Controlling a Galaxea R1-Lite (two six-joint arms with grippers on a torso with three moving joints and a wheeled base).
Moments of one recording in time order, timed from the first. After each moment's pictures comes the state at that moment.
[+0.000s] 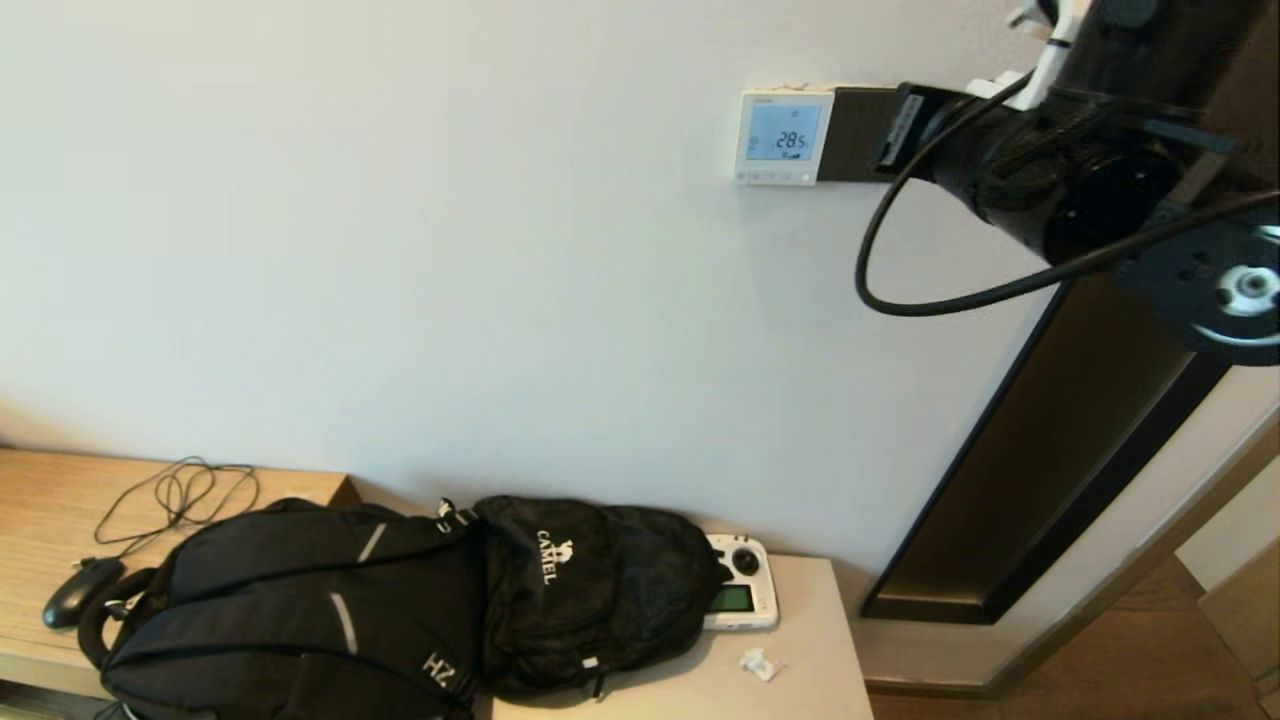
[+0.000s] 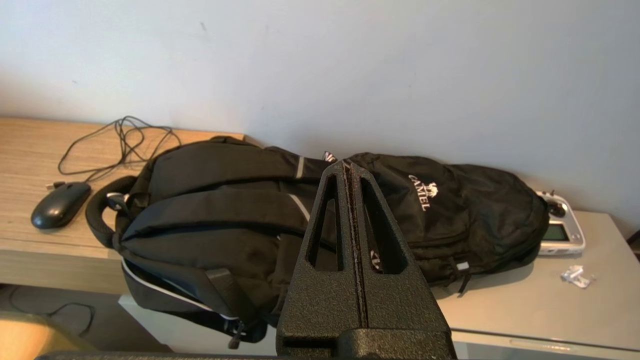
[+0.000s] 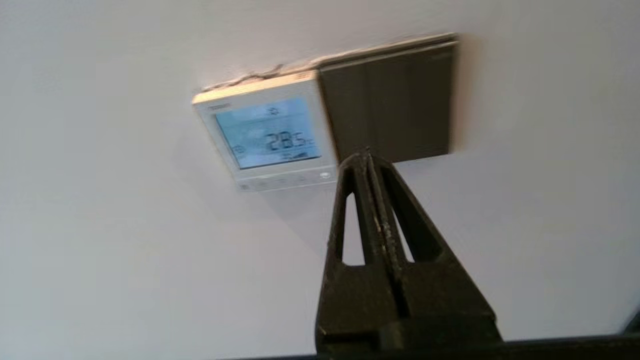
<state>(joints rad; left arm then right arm) 0.00 0.00 0.00 -0.01 0.00 0.00 0.46 1.73 -1.47 -0.52 -0.49 0.05</state>
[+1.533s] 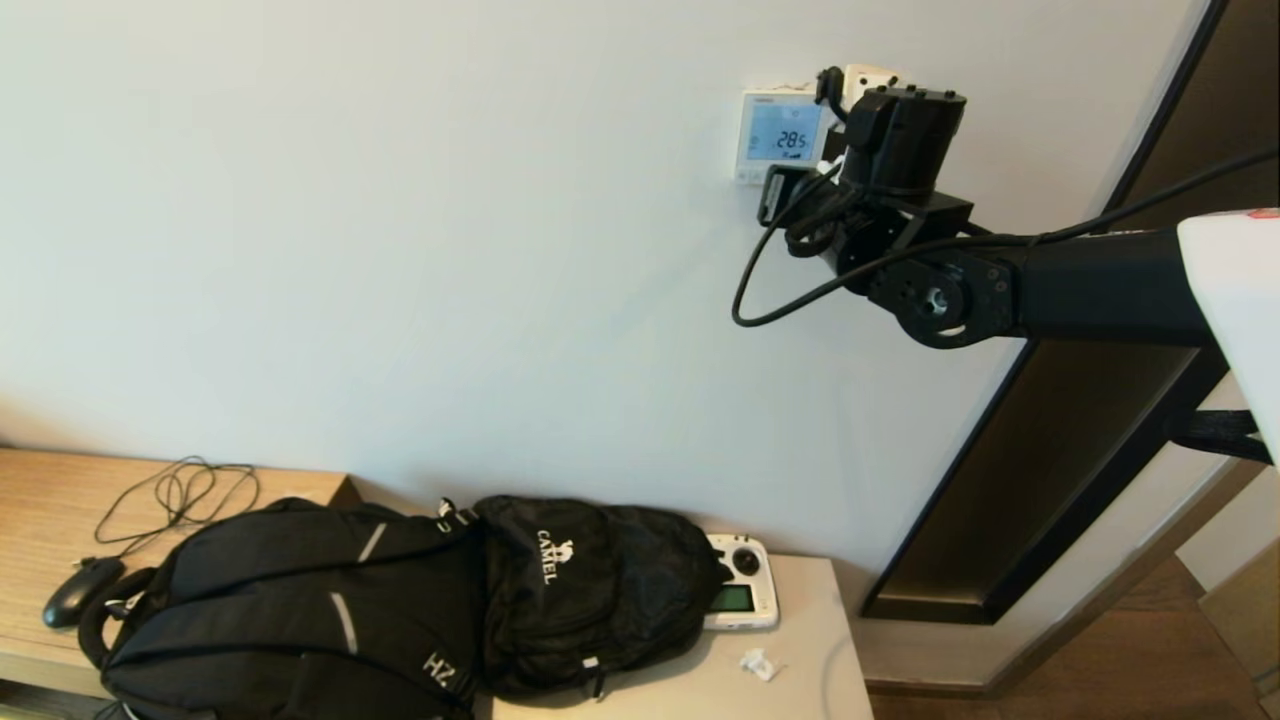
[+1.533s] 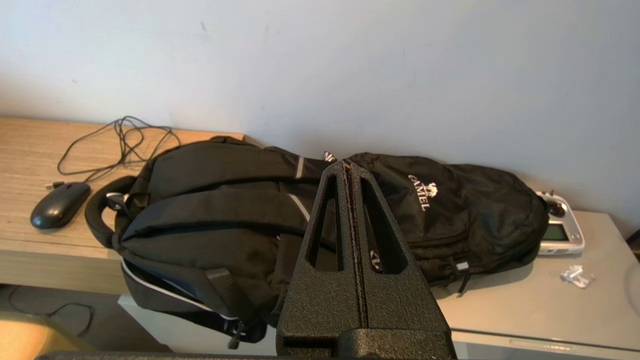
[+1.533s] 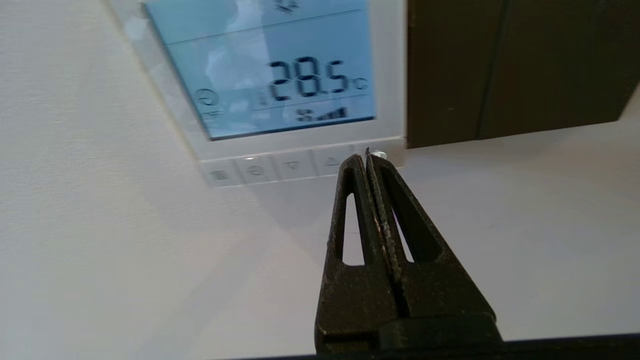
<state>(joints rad) 0.00 0.00 0.00 -0.01 0.00 0.00 0.43 2.10 -1.81 -0.50 -0.48 0.04</state>
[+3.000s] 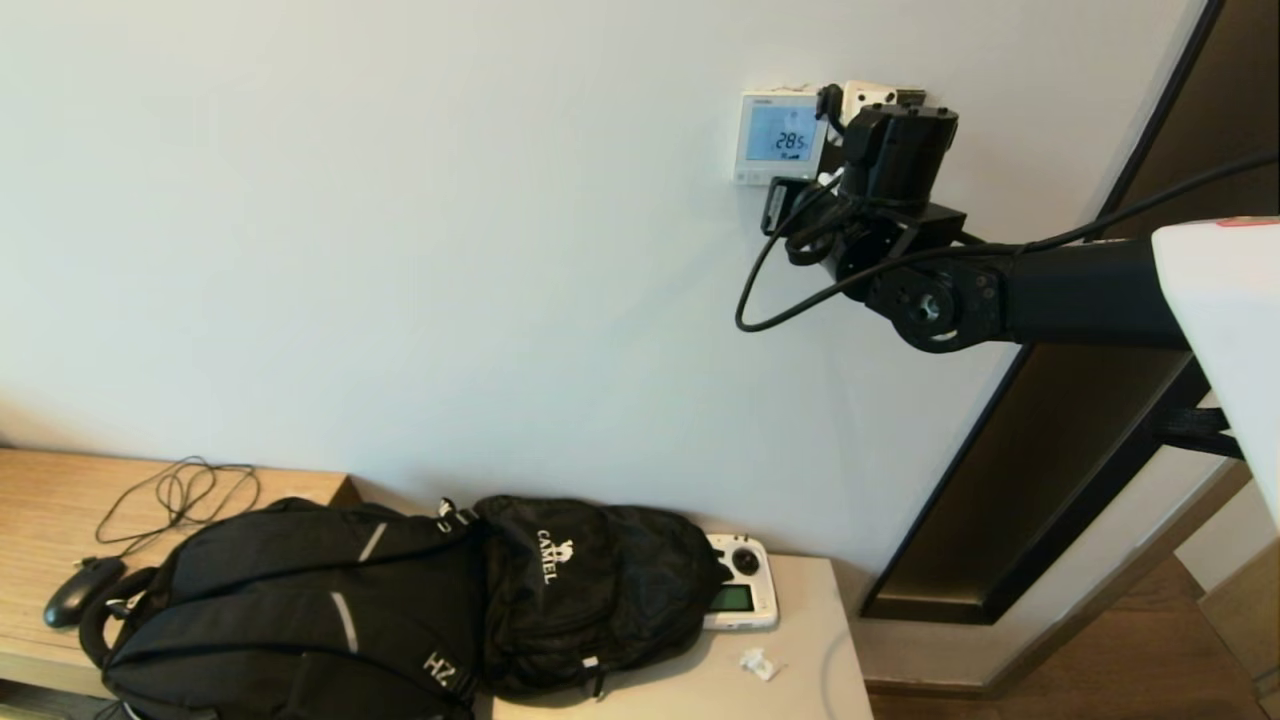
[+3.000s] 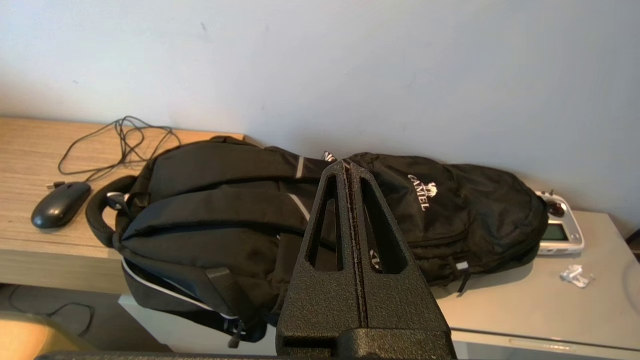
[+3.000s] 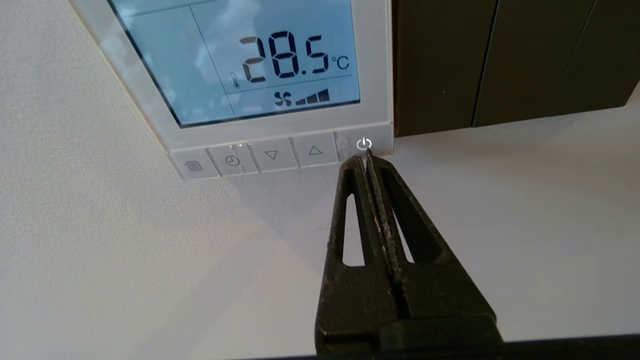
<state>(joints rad) 0.00 0.00 0.00 -0.01 0.00 0.00 0.41 2.12 -1.81 -0.51 -0.47 0.04</state>
